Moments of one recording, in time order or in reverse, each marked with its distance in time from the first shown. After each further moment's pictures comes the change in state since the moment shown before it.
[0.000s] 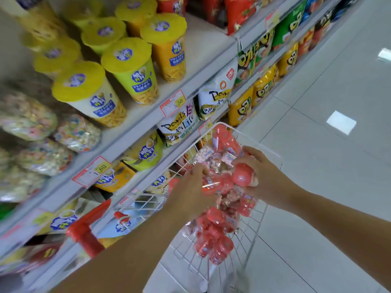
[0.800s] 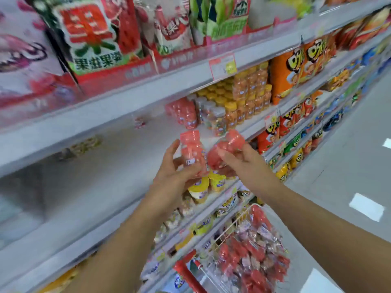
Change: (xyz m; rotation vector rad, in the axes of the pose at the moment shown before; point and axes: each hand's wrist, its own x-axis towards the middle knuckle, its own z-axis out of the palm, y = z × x) left_hand -0.230 0.102 -0.340 -1.010 0.395 0.307; right_hand -0.025 -0.404 -0.136 0.632 0.313 -0.254
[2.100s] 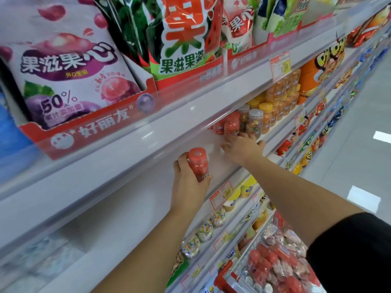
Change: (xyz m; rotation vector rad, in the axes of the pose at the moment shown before) left_hand 0.058 -0.027 -0.093 0.779 0.186 0.194; right_hand 0.147 0.040 0.094 -1.115 0.140 0.286
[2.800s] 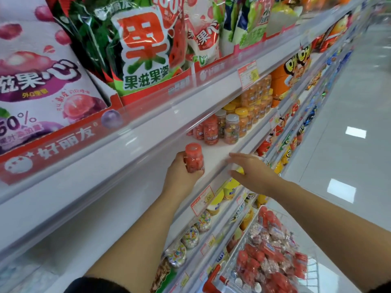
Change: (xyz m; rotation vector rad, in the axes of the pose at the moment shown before) left_hand 0.048 0.011 0.021 -0.039 -0.223 -0.042; right_hand -0.064 0.080 -0.020 0.154 -0.097 -0.308
